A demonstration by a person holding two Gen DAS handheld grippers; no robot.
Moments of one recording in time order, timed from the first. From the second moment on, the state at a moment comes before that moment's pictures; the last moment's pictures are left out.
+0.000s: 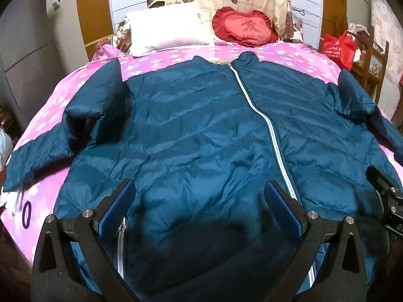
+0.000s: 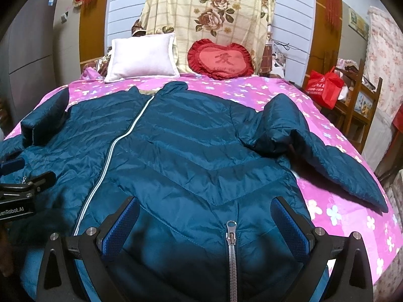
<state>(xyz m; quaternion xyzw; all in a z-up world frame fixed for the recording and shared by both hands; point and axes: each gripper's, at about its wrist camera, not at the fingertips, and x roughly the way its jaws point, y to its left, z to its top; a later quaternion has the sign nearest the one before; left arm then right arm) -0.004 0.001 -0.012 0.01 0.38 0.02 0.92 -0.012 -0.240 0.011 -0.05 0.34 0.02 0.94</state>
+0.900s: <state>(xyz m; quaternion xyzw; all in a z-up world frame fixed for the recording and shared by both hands) -0.004 0.002 -0.017 0.02 0.40 0.03 0.92 -0.011 -0.237 0.013 -0.04 0.34 0.02 0.94</state>
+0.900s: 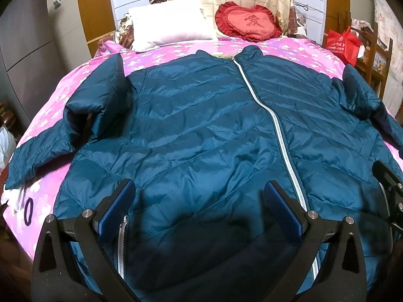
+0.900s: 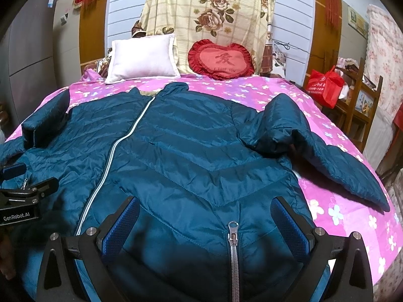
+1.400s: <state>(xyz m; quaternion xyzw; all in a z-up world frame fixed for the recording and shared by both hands) -0.003 0.003 -0.020 0.02 0.40 0.03 0.92 -0.013 -0.236 0.015 -0.04 0.34 0.02 0.94</state>
